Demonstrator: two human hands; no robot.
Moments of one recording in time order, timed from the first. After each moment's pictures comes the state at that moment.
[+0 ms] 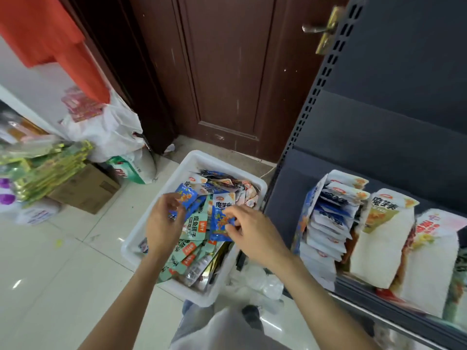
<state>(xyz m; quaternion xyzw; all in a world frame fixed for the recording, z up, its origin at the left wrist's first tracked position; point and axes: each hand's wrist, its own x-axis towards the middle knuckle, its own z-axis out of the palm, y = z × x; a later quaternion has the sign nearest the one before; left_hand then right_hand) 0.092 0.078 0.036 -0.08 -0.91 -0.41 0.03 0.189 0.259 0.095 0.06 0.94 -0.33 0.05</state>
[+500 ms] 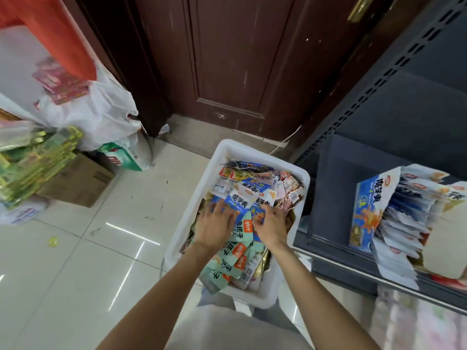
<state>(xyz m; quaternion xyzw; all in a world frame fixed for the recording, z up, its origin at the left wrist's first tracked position) 0.034 0.047 -0.060 -0.36 -0.91 -0.08 -0.19 0.114 0.184 -0.039 0.41 0.84 -0.32 0.17</state>
